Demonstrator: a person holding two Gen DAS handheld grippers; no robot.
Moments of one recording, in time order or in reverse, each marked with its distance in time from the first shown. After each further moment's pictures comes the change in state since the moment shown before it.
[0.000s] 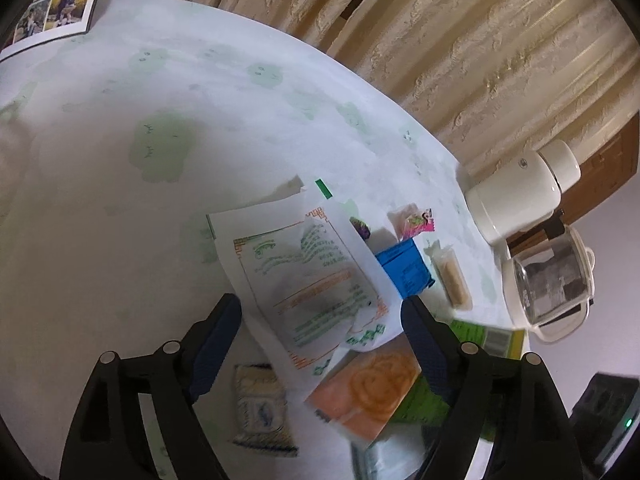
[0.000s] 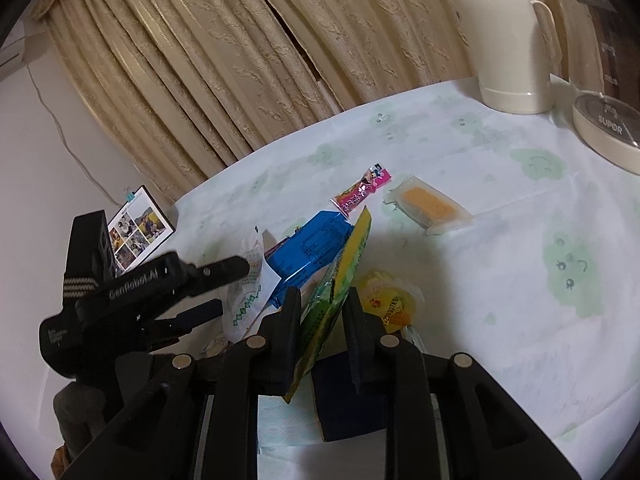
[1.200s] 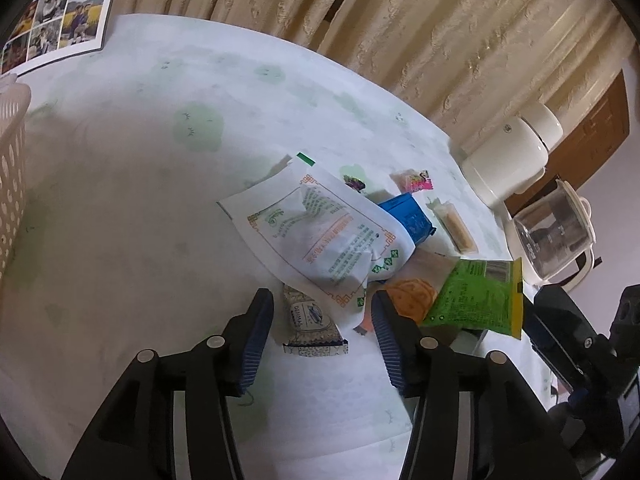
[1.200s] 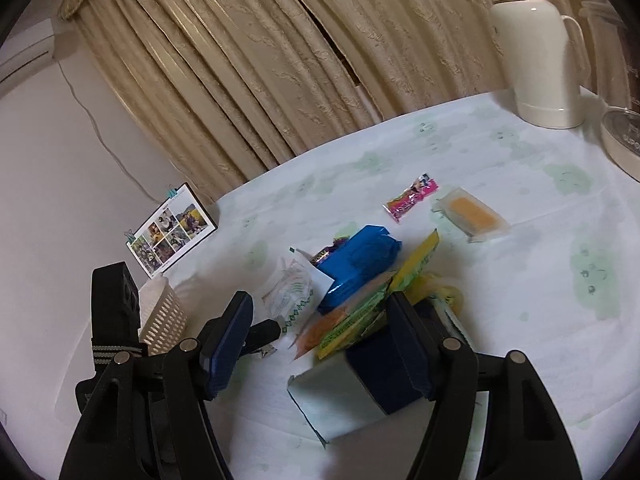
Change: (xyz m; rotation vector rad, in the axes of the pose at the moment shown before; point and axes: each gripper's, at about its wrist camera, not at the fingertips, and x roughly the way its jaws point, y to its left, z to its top) left arm -0.036 0.013 -0.043 0.122 -0.016 0.032; right arm -0.019 0.026 0.000 -0.051 -0.013 0.122
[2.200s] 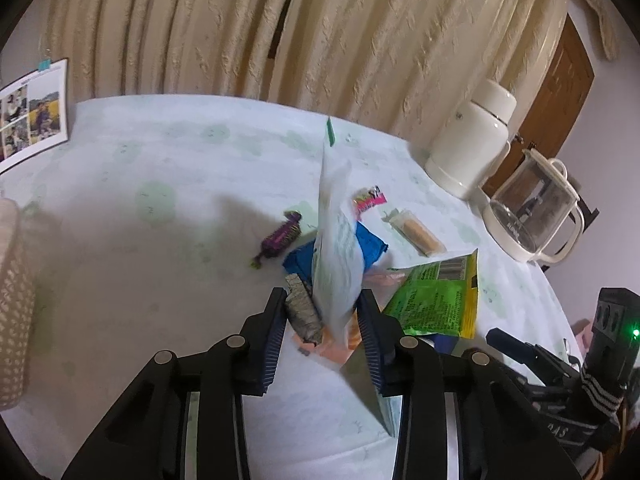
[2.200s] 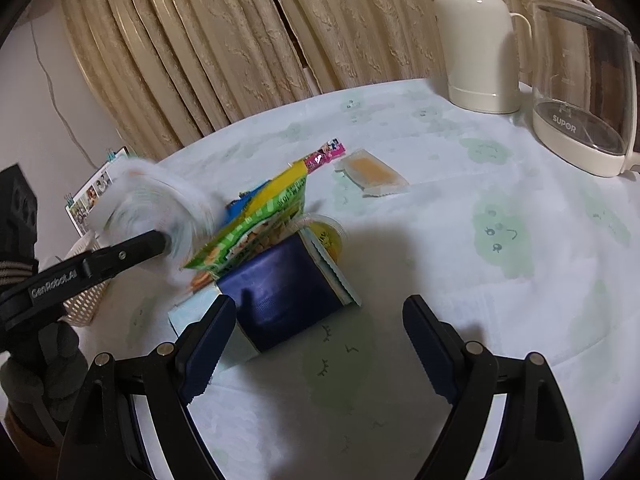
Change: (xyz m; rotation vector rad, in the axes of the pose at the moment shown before) left arm -0.023 -0.048 -0.001 0.235 -0.123 0.017; right arm -0.016 -0.042 -0.031 -0.057 0.055 -0.233
